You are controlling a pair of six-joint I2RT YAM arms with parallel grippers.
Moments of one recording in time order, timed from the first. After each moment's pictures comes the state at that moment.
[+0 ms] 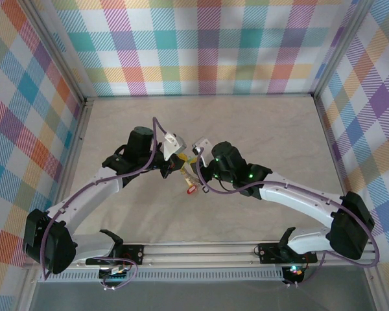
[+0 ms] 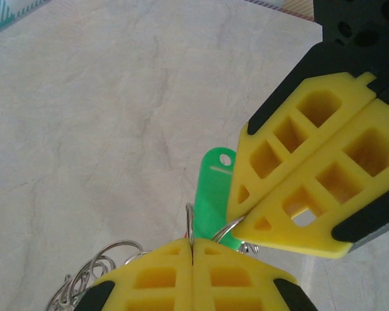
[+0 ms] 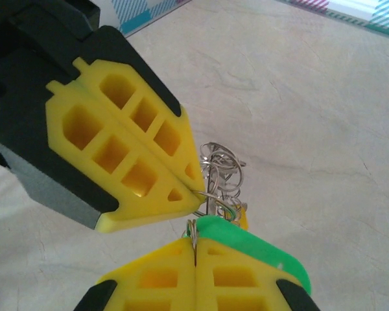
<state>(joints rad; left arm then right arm) -0.51 1.23 0.94 -0.34 0.56 0.30 0.92 1.31 0.94 -0.13 -0.02 0.13</state>
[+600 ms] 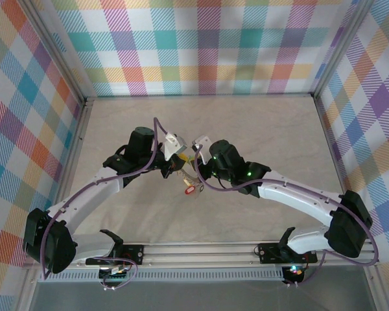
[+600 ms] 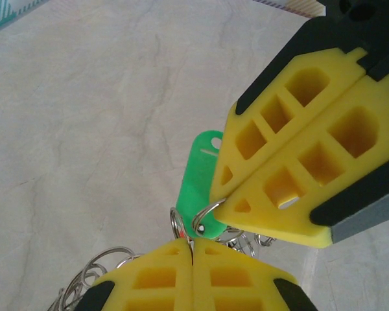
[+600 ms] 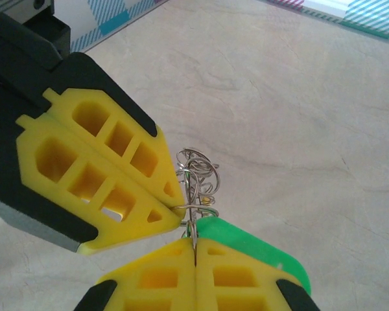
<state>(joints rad) -0.52 1.24 0.94 -0.33 0.54 0.29 0.92 1.33 0.99 -0.18 0.04 0.15</state>
